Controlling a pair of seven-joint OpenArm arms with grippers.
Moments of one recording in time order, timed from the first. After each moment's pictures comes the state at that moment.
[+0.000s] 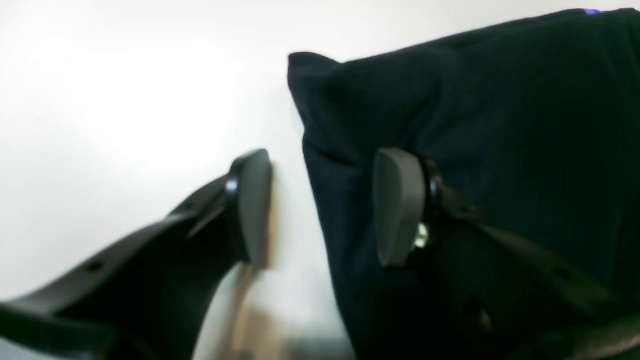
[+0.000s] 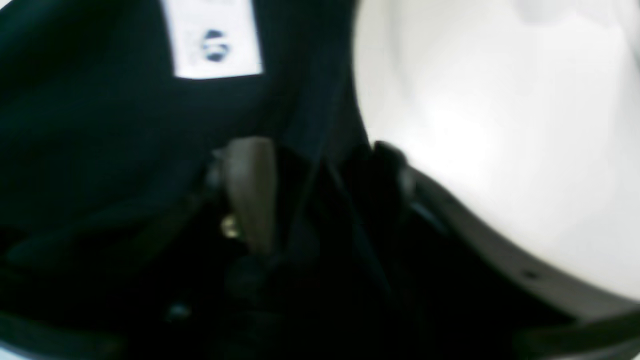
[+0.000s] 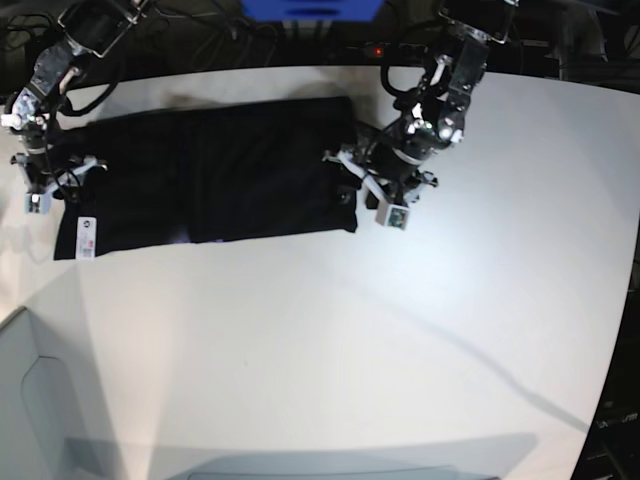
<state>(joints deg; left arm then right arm) 11.3 -12.9 17.1 96.2 -24.0 1.1 34.9 -7.7 7.3 44.5 81.1 2.3 39.1 -34.3</state>
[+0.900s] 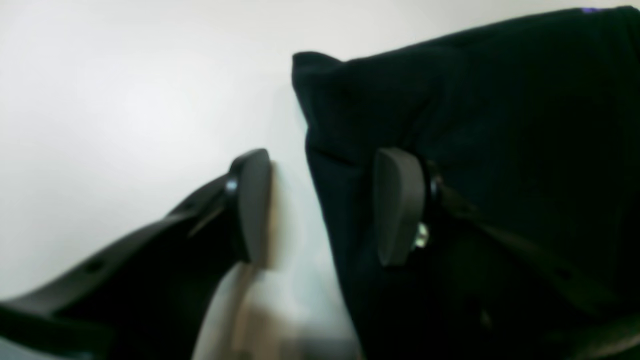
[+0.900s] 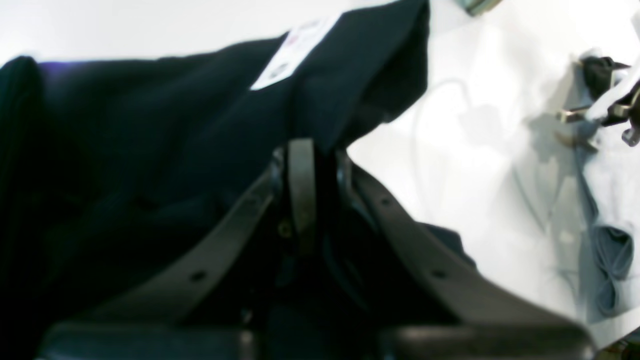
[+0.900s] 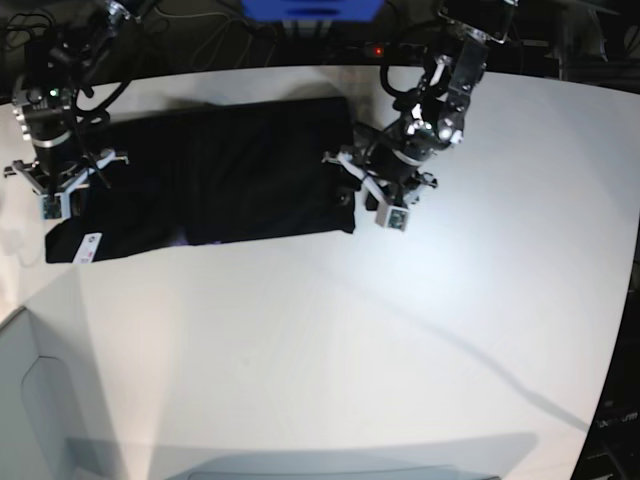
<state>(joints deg) 11.3 -12.7 17.0 96.1 -24.0 1.1 34.7 -14.8 -2.3 40.5 115.2 -1.5 39.5 -41.2</state>
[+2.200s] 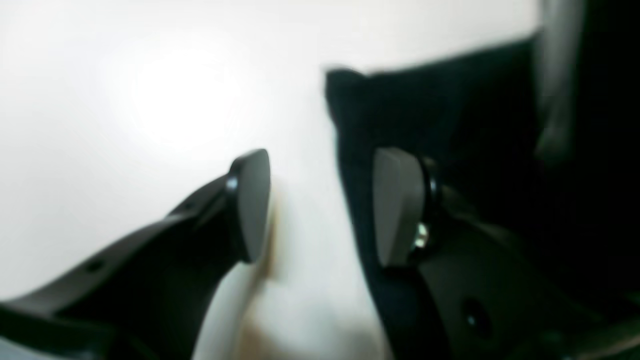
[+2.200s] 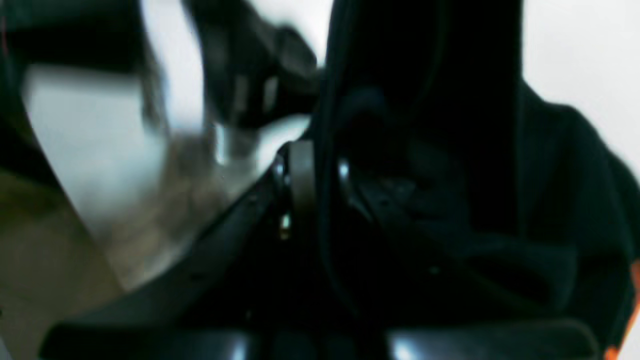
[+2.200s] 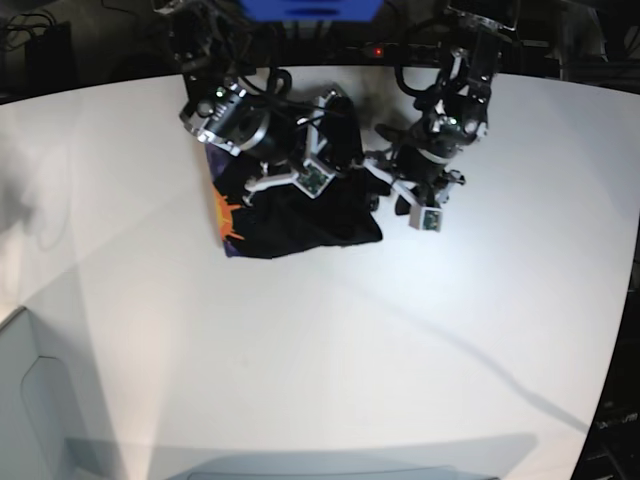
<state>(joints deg) 14.4 -12.7 9.5 101.9 -24.2 1.3 35.5 -17.0 -2.6 -14.7 108.6 -1.7 39.5 -40.6</state>
